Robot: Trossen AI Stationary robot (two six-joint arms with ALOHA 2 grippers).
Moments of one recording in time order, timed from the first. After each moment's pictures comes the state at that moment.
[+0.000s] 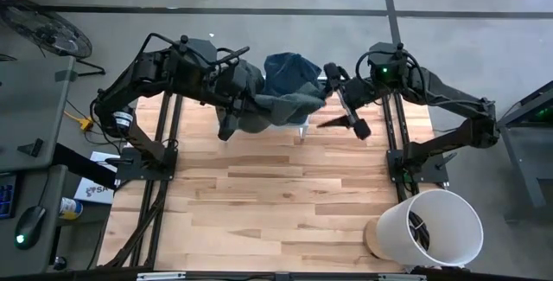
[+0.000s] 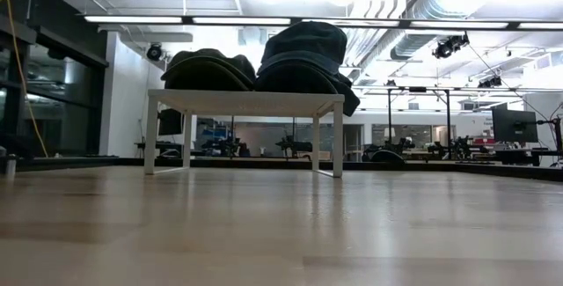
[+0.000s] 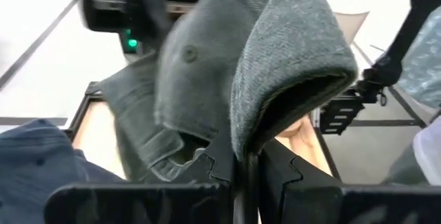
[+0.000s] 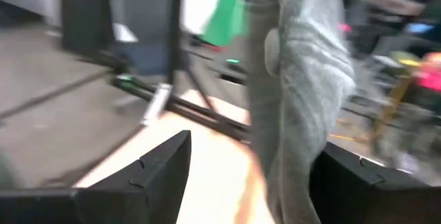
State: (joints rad) left arm 0.05 1.61 2.34 -1.10 0.12 -0.03; right arm -0.25 1.28 1.56 -0.50 -0.61 -0.33
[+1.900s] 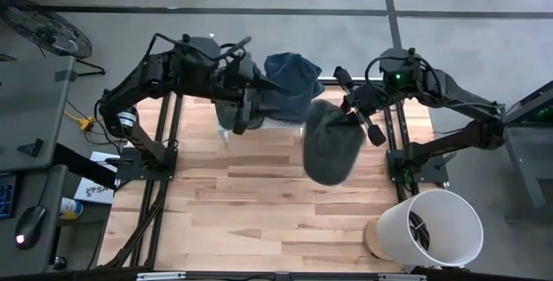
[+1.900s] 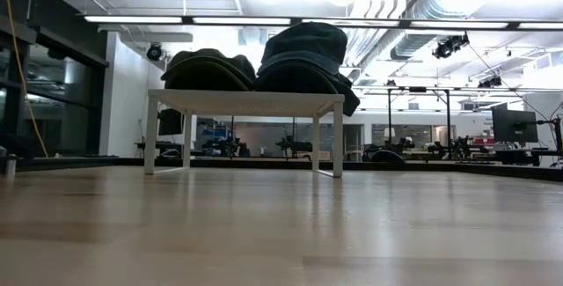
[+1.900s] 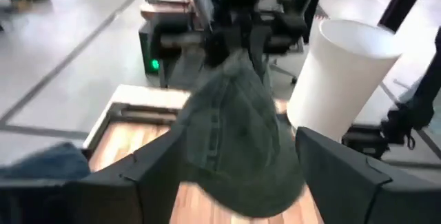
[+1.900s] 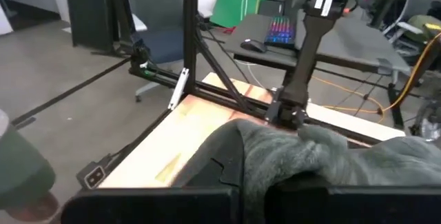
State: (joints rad) left arm 0.04 1.64 2.34 -0.98 0.03 -0.09; right arm -0.22 1.20 1.56 -0.66 -0.58 -0.28
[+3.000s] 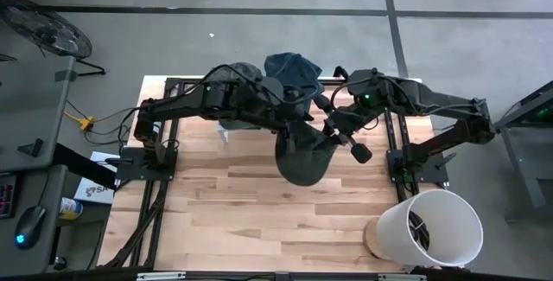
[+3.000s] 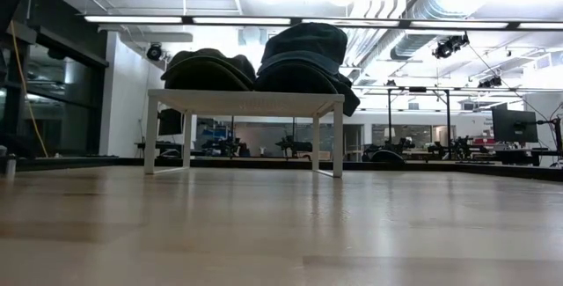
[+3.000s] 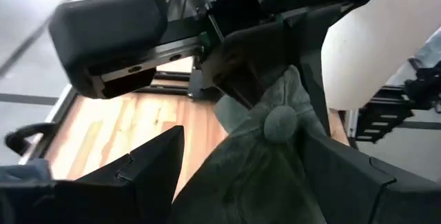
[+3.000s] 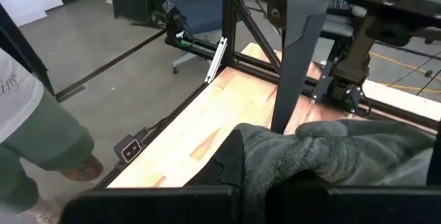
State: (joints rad) left arm -0.04 1.87 2.34 -0.90 -0.03 -0.09; right arm -0.08 1.32 1.56 -0.69 -0.58 -0.28
